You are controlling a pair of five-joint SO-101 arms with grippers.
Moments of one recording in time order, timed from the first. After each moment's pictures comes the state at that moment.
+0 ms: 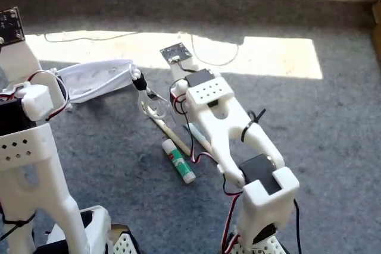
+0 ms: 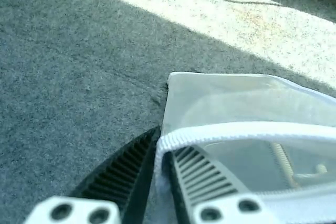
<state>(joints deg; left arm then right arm) -23.5 -33.2 10.9 82.8 10.1 -29.1 14.4 3.4 68.3 3.3</state>
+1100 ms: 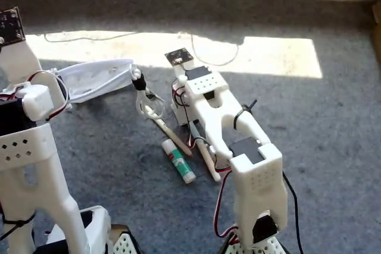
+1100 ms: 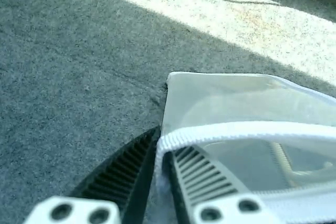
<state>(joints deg) -23.3 -33.2 10.9 82.8 10.1 -25.8 30.2 -6.5 69.3 3.8</state>
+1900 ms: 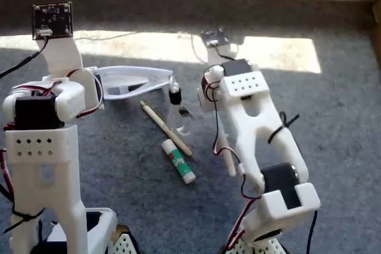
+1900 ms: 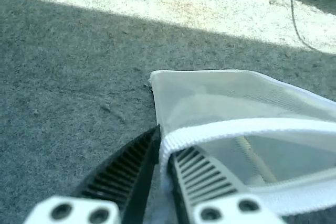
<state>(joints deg) -8.4 -33.2 10.2 82.9 10.8 -17.1 3.3 5.7 71.1 3.9</state>
